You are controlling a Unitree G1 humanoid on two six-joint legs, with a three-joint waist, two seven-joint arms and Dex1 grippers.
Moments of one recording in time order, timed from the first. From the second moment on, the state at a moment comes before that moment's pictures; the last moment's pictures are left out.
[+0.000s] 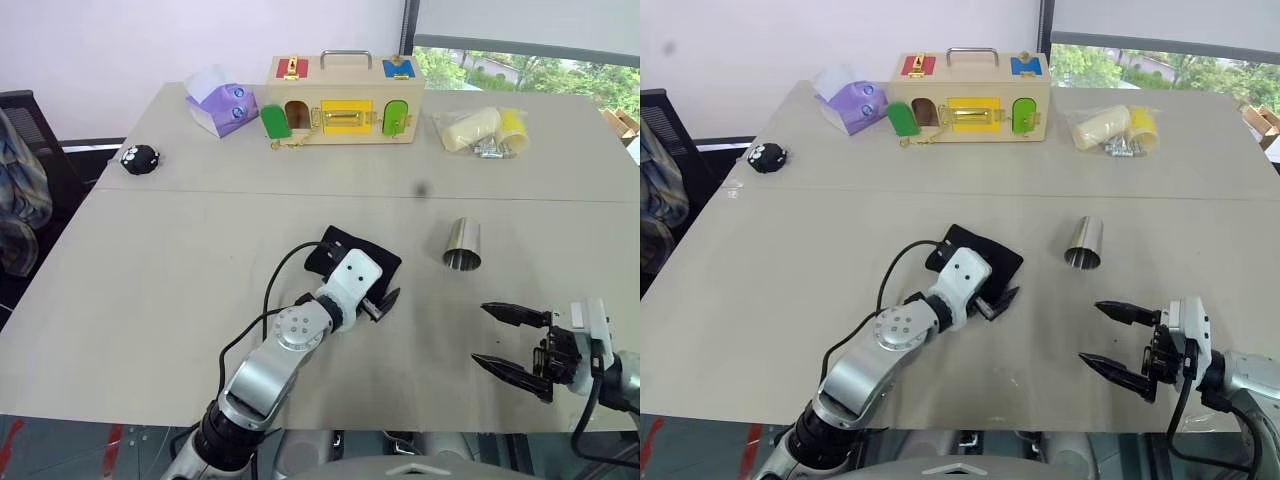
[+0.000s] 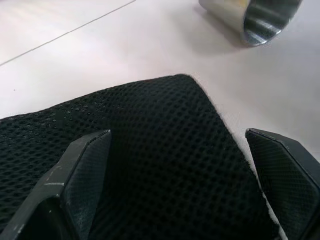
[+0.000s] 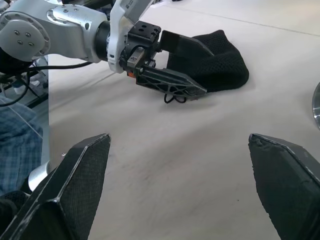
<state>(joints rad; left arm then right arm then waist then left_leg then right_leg) -0.16 0.28 -0.45 -0.49 -0.04 0.71 -0.29 0.34 -0.67 -0.26 -0.34 0.66 0.19 1.21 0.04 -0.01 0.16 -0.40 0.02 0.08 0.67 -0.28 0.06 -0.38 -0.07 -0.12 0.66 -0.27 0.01</state>
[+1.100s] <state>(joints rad) -0.05 0.53 -0.04 -0.29 0.05 0.16 -0.38 0.21 -0.62 -0.20 -0.25 0.61 0.14 1.19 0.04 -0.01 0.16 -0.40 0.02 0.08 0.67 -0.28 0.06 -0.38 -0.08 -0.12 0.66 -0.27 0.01</state>
